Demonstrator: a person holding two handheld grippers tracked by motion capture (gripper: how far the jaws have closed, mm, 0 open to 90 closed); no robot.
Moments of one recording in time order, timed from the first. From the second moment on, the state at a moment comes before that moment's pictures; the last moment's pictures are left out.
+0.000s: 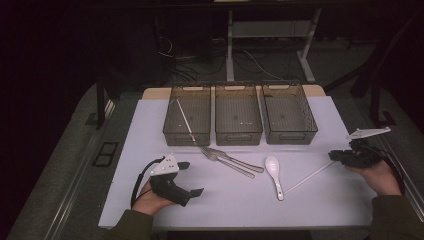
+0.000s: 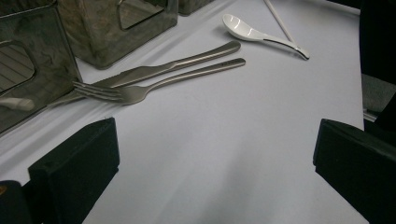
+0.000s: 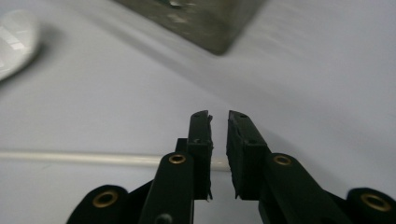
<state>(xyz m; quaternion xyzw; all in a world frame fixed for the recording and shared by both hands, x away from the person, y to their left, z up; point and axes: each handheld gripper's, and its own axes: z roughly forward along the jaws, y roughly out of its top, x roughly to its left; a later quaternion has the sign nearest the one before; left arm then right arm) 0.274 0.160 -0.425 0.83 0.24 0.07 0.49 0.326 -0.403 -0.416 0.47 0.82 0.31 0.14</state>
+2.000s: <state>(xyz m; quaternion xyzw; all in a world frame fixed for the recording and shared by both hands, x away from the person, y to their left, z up) 0.274 0.159 -0.425 0.84 0.24 0.07 0.49 0.354 -0.379 -0.426 0.43 0.84 0.29 0.18</state>
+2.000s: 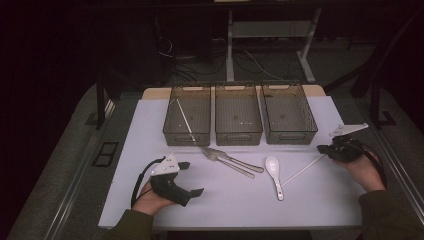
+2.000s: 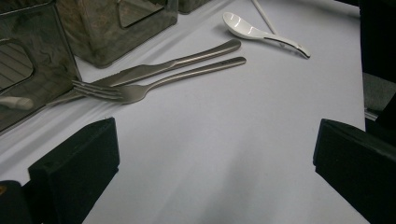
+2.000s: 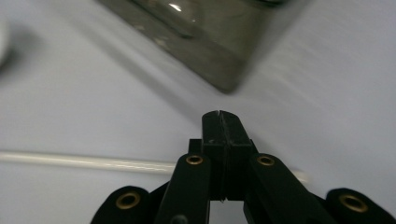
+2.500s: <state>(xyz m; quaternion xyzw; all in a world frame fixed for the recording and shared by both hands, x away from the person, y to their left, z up) 0.275 0.159 -0.426 0.84 0.24 0.07 0.49 0.380 -0.416 -0.438 0.51 0.80 0.24 0.21</state>
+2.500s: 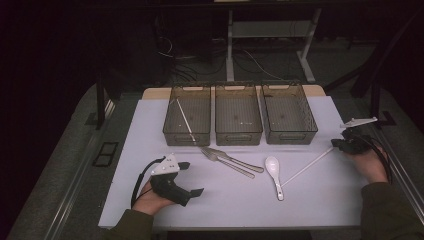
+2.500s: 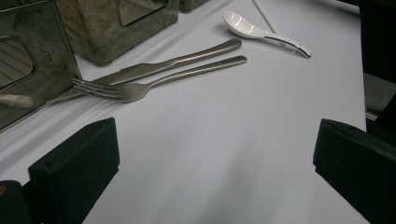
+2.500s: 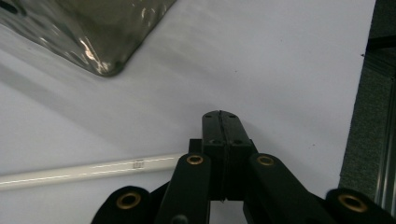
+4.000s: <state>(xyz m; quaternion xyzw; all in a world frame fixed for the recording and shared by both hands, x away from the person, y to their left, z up) 0.274 0.160 -0.425 0.83 0.24 0.07 0.49 0.350 -0.412 -0.436 0.45 0.85 0.23 0.15</state>
